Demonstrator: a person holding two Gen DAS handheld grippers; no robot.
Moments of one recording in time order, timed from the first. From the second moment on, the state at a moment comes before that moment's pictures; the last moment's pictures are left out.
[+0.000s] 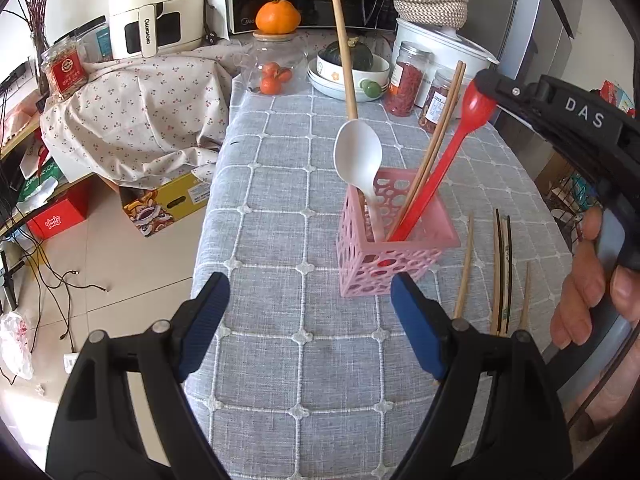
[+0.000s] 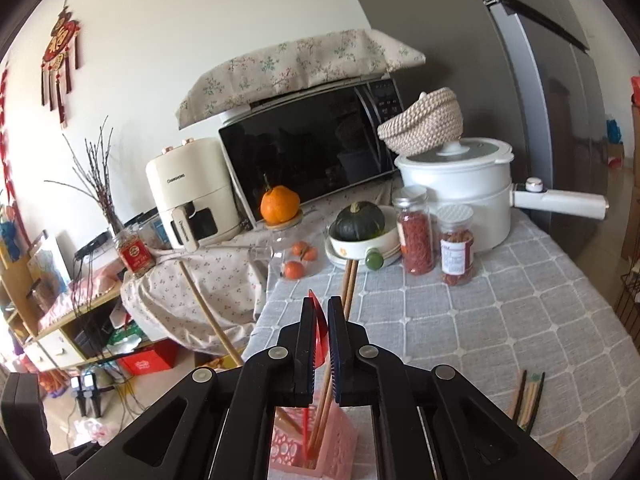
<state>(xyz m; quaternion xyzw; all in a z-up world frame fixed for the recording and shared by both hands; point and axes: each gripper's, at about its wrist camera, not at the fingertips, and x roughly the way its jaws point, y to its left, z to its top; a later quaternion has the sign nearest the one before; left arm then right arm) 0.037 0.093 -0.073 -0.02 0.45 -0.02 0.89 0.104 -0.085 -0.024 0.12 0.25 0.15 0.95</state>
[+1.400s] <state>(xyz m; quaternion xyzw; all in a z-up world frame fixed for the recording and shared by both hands) 0.062 -0.060 -0.107 0.10 0.53 -0.13 0.83 0.092 -0.269 -0.091 0.07 0.54 0.01 0.84</state>
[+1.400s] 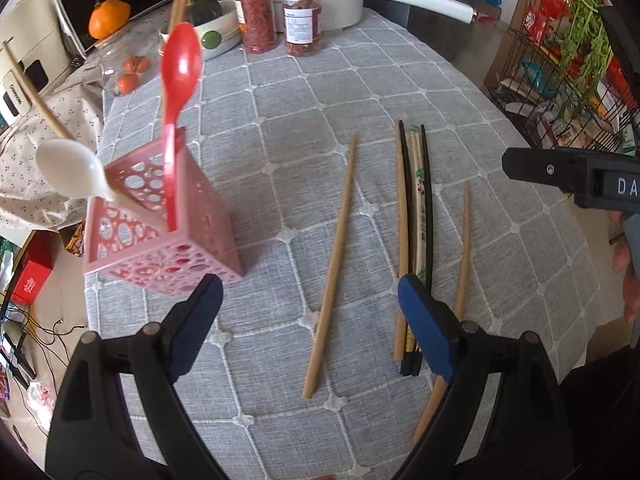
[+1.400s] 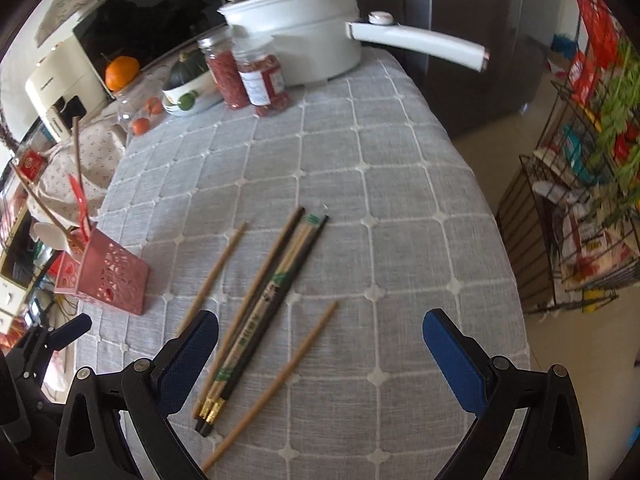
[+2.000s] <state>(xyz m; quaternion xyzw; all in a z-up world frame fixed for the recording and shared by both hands) 0.126 -0.100 -0.153 0.08 0.55 -0.12 0.82 0.094 -0.318 -0.121 0.10 0.61 -0.01 0.79</state>
